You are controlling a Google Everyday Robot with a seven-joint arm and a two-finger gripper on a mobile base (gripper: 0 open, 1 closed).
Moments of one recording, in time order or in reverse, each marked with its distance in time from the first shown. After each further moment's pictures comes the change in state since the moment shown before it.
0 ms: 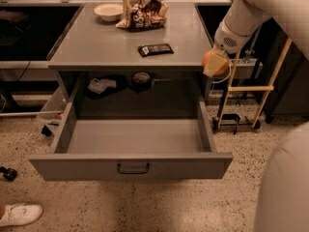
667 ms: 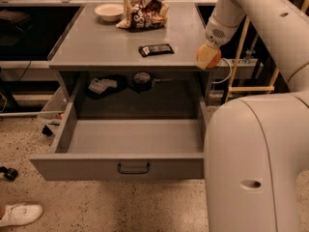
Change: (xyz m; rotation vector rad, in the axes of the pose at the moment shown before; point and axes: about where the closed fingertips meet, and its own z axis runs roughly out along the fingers) arm -0.030 -0.040 0.030 -0.052 0.042 0.017
